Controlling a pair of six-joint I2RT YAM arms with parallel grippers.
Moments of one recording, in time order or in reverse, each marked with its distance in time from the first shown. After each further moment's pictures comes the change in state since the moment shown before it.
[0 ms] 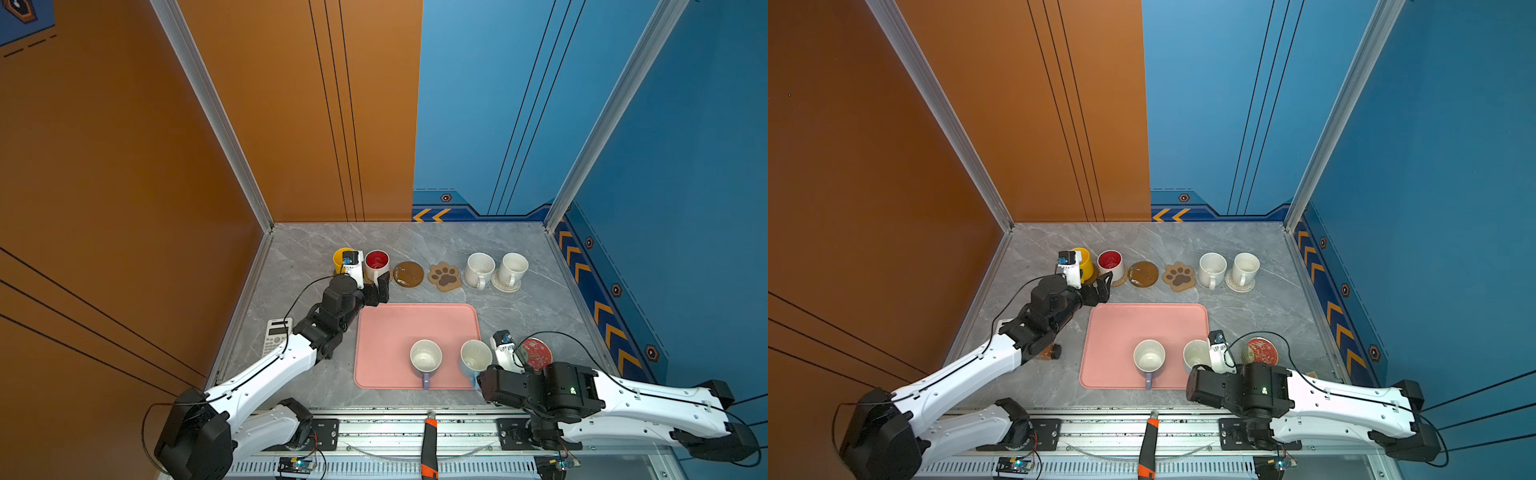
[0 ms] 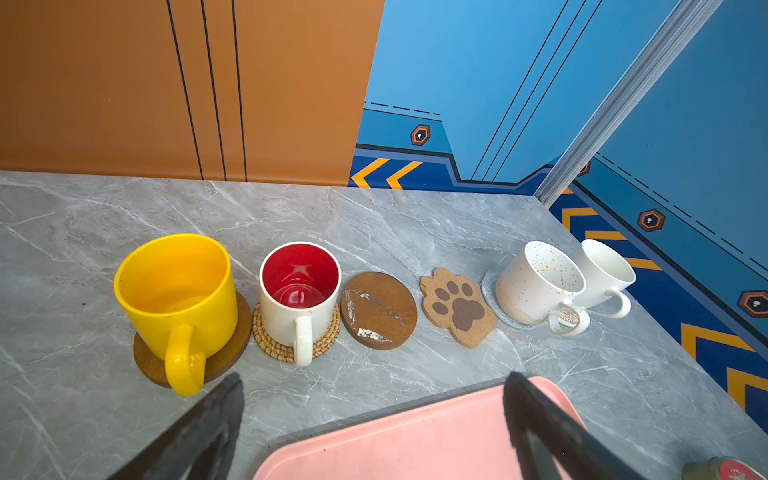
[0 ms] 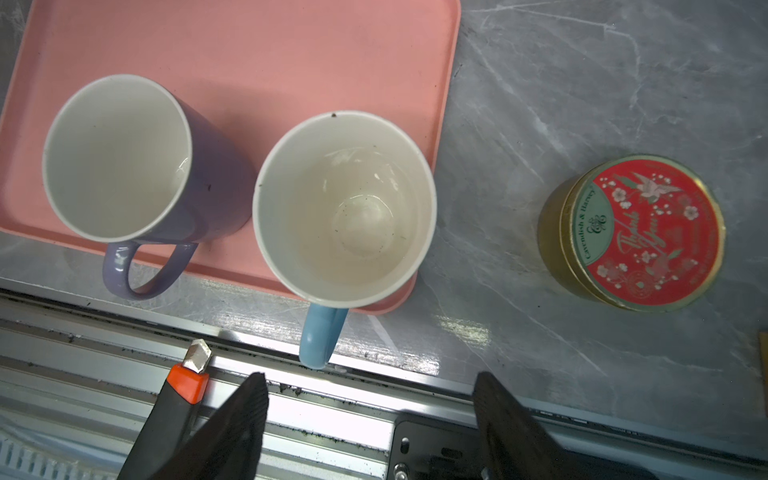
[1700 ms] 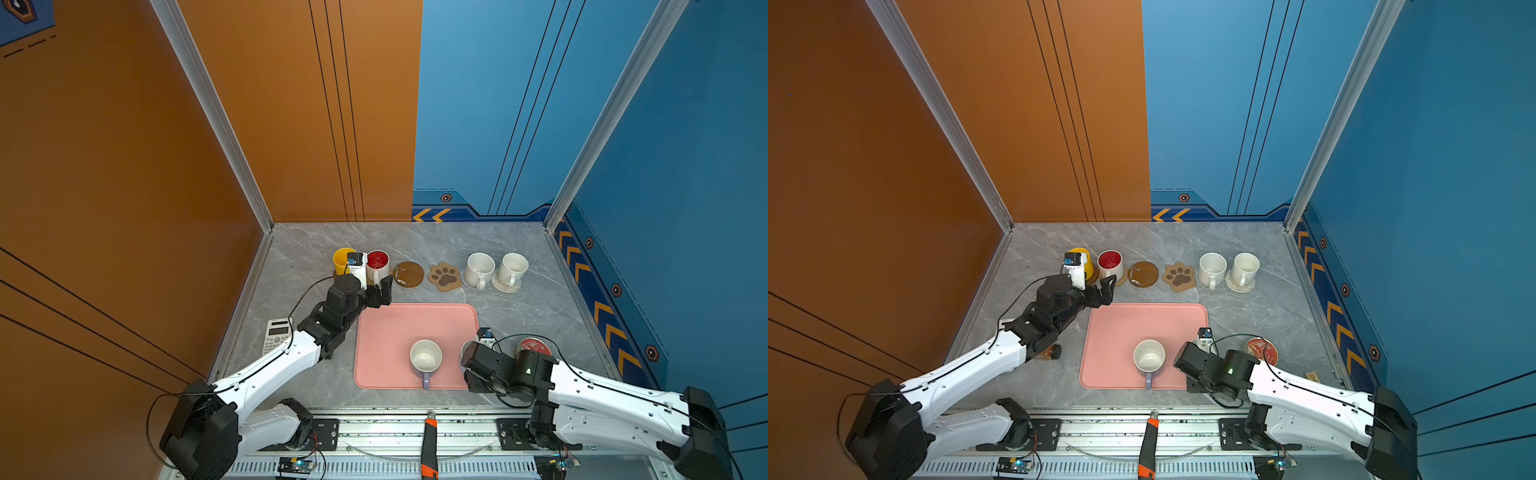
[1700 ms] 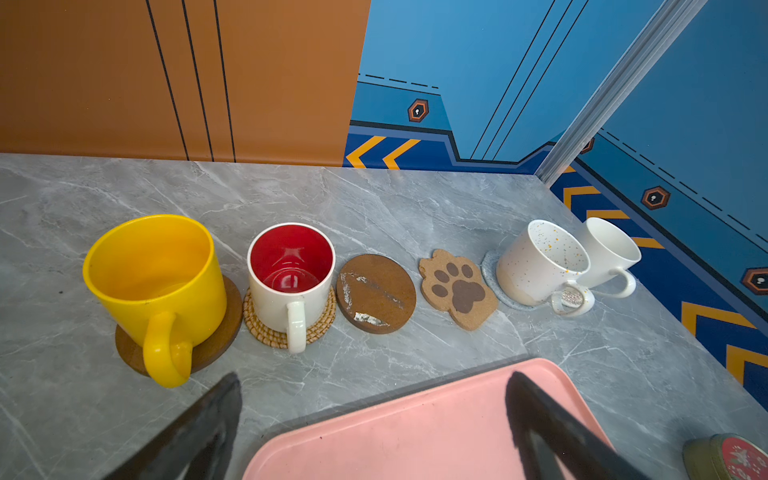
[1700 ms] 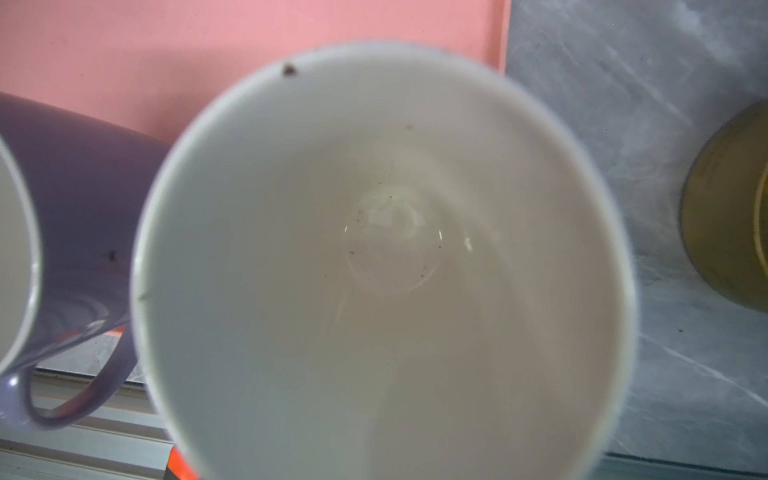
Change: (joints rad) left arm 0.005 0.047 0.000 0.001 0.032 0.000; right arm -0.301 0.163 -0.149 0.351 -0.229 -0.135
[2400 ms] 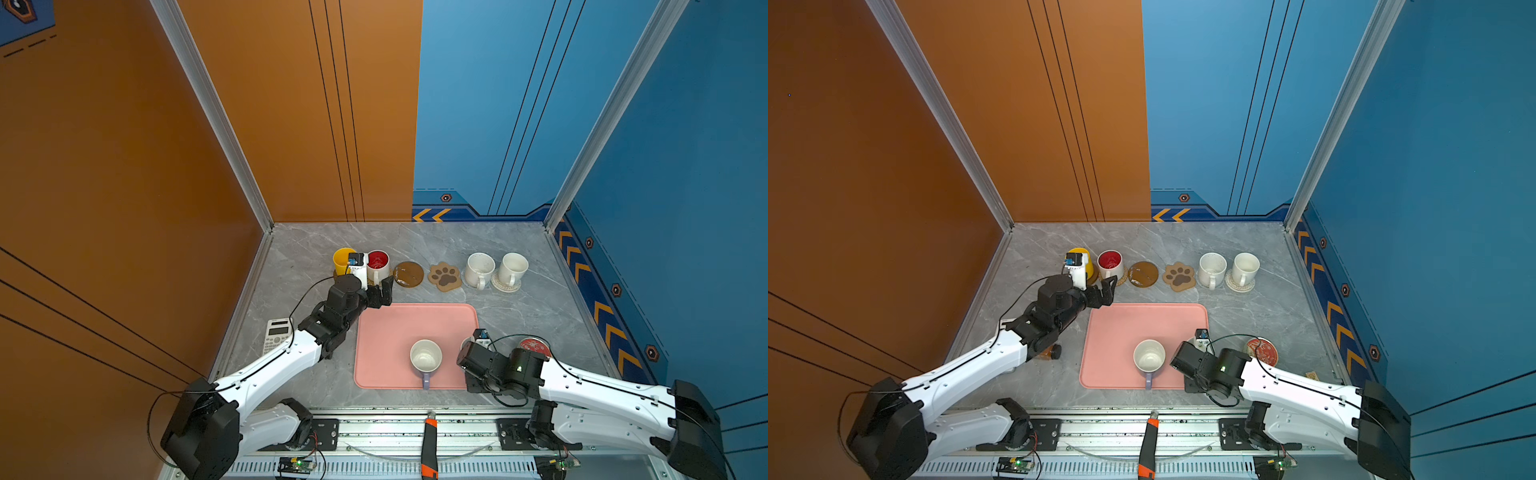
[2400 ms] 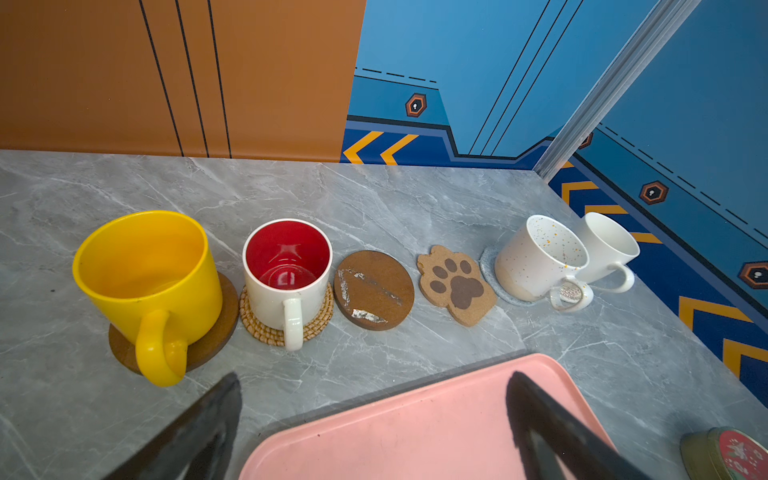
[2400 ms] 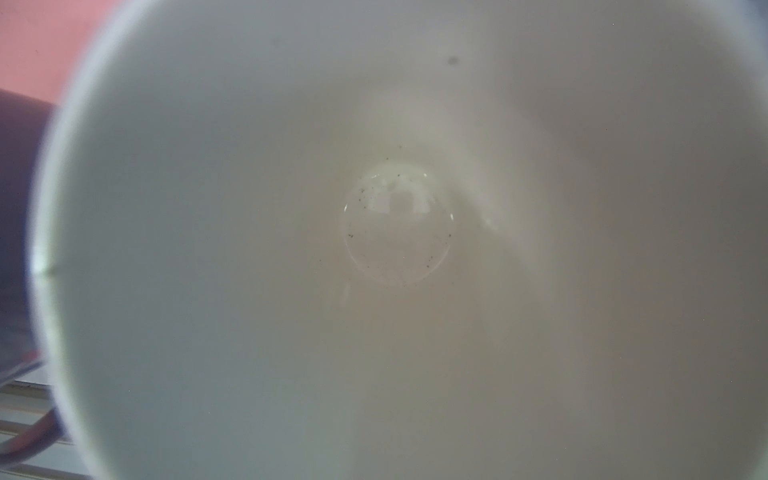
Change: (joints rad) left arm 0.000 0.008 0.000 0.000 0.010 0.000; right arm -0.010 0.063 -0.010 0.039 -0.023 -0.014
